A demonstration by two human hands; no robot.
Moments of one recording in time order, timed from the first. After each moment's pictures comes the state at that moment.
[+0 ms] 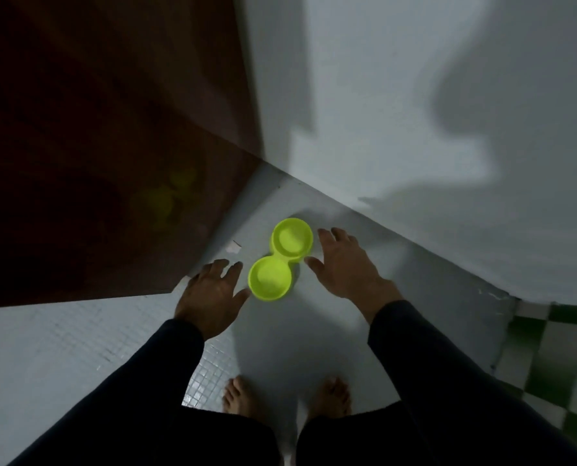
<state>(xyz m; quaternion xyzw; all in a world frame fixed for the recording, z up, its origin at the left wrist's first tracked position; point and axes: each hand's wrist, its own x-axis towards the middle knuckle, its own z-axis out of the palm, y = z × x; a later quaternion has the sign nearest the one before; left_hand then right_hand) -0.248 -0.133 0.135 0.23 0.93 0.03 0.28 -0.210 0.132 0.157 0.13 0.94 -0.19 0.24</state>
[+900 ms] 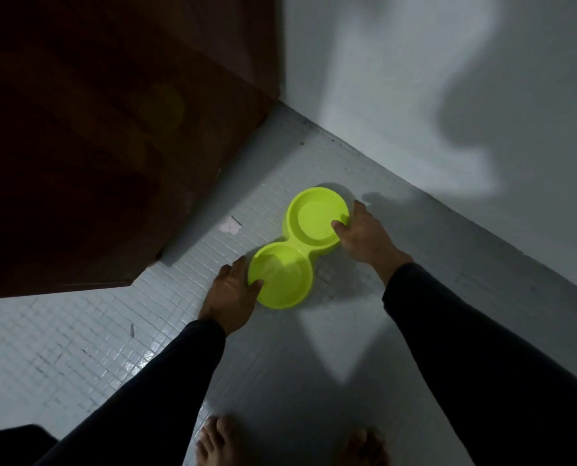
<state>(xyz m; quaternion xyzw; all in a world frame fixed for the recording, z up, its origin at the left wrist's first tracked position) -0.246 -0.129 -0.135 0.03 0.91 0.24 0.33 -0.278 0.153 -0.122 0.25 0.88 -0.33 0.23</state>
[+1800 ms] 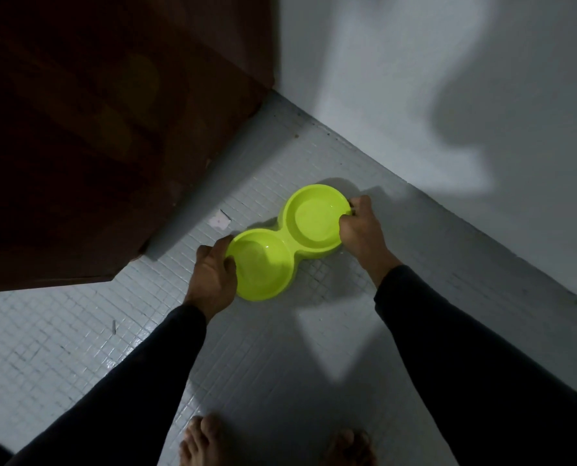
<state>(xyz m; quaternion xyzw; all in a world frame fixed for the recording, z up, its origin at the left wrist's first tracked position) -0.265 -0.123 -0.135 -0.01 0.91 0.35 0.23 -0.279 0.152 -0.127 0.37 0.80 -0.46 0.15</state>
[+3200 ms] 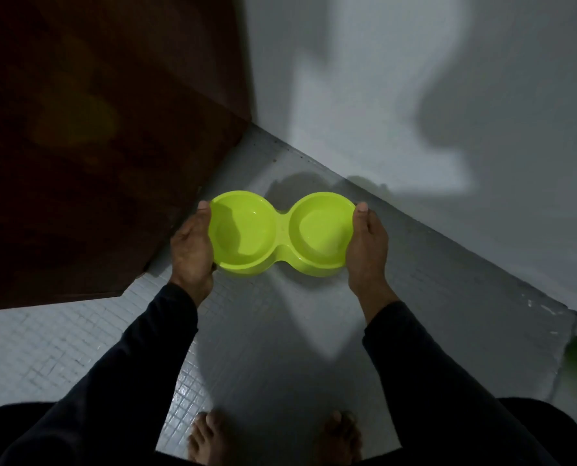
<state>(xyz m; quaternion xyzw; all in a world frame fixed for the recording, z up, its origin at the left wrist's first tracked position) -0.306 -0.079 -0.025 -0.26 0.64 0.70 0.18 -0.234 0.153 -0.053 0.44 0.66 -0.59 -0.14</state>
